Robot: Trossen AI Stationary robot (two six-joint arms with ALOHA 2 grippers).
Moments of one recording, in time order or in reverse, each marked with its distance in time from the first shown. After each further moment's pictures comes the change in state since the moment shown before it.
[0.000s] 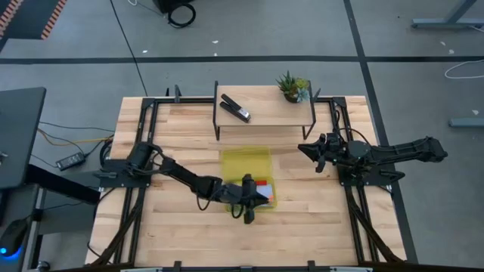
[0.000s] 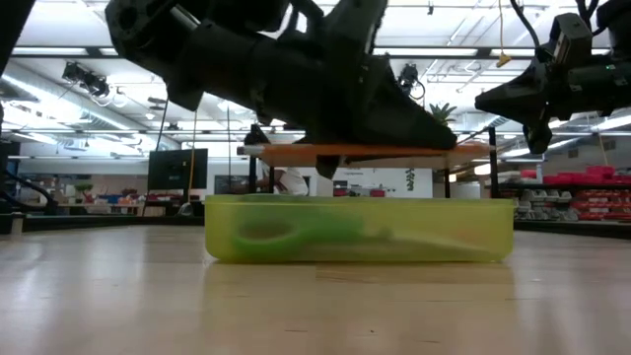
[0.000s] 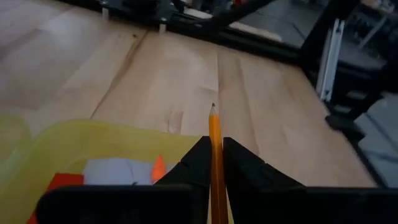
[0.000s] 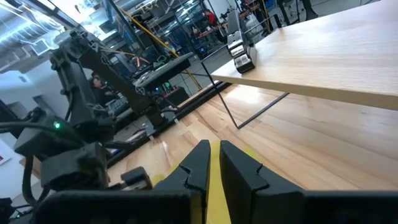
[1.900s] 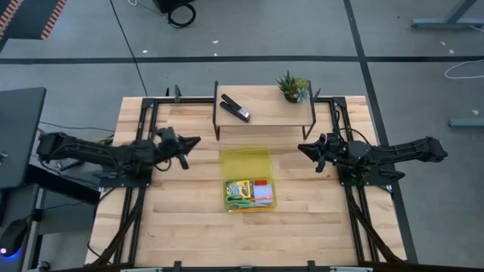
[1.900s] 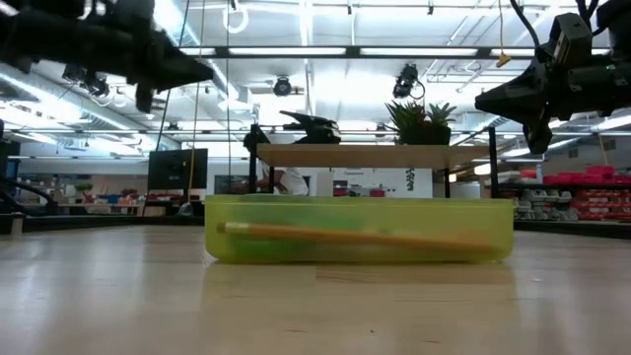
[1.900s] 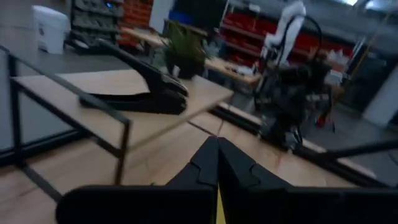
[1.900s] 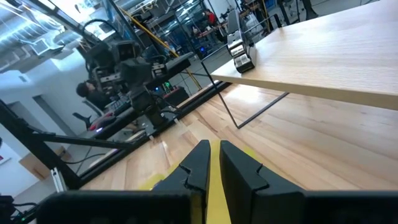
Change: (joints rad) left arm 0.231 -1.348 -0.828 -0.216 -0.292 0.043; right arm 0.000 0.000 0.000 -0.001 0.000 0.000
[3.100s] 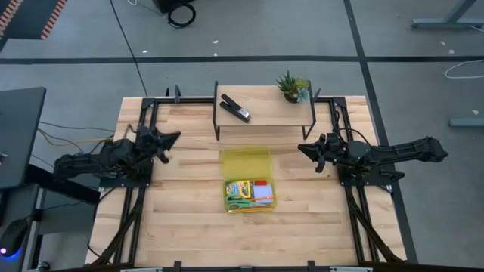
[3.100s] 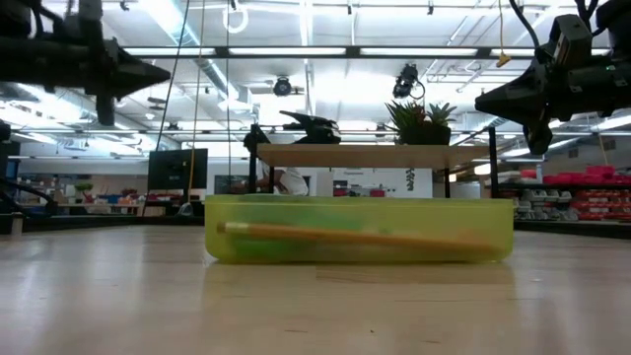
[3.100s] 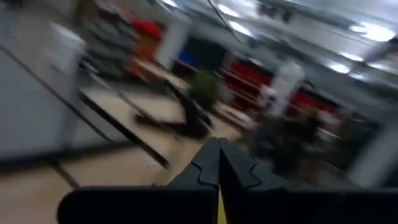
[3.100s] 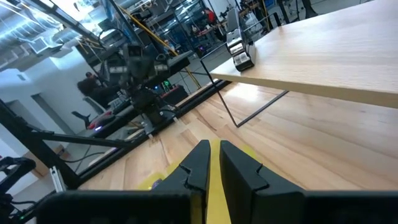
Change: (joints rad) left arm 0.116 -0.712 -0.160 -0.375 0.021 -0.069; right arm 0.000 0.000 0.000 -0.006 0.000 0.000
